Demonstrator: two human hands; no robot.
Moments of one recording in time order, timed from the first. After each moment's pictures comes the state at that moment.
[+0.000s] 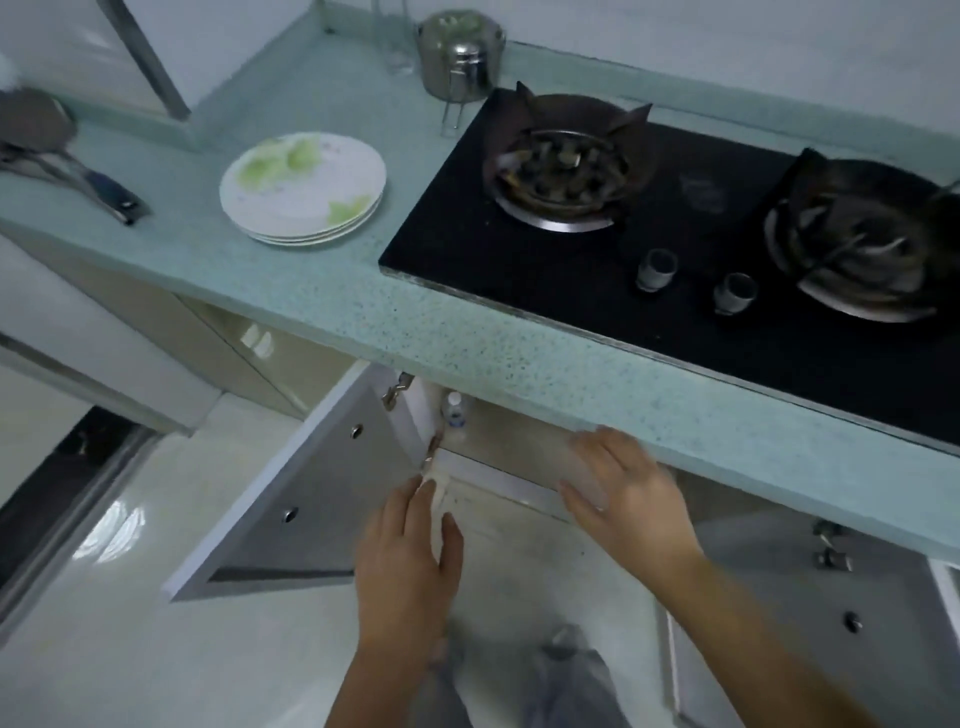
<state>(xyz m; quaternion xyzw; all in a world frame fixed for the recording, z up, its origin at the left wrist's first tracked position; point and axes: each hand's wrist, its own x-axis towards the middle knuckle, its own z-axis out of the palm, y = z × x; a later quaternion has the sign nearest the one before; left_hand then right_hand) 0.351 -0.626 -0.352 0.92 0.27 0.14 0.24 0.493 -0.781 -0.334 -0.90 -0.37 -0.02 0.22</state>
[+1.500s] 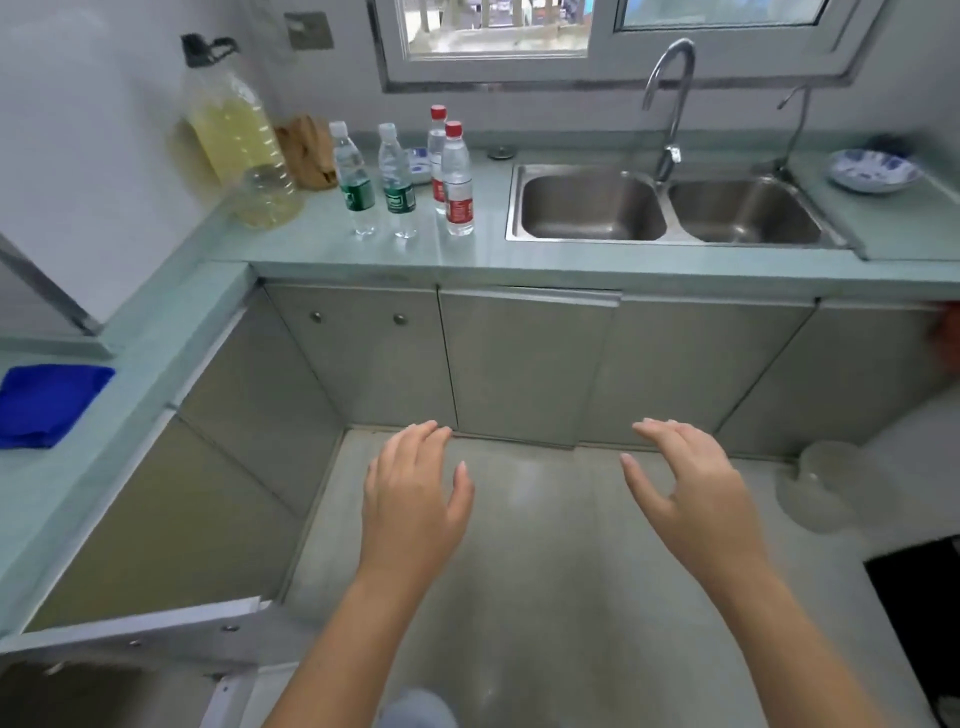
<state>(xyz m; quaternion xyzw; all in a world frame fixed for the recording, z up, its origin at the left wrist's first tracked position) 0.164 -1.235 -0.215 0.75 -0.60 0.00 0.27 -0.062 -1.294 -0.215 -0.76 0.57 -0.31 0.10</state>
